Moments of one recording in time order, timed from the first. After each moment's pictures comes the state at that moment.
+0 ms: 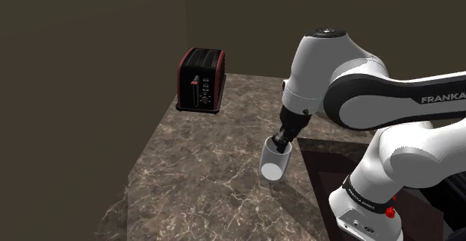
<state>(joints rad) 0.18 -0.91 0.46 -2.89 0.33 2.03 0.36</state>
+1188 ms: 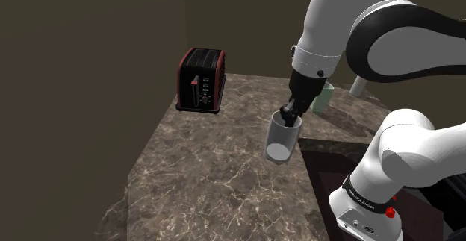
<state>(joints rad) 0.15 -0.97 0.37 -2.68 0.25 1.77 0.36</state>
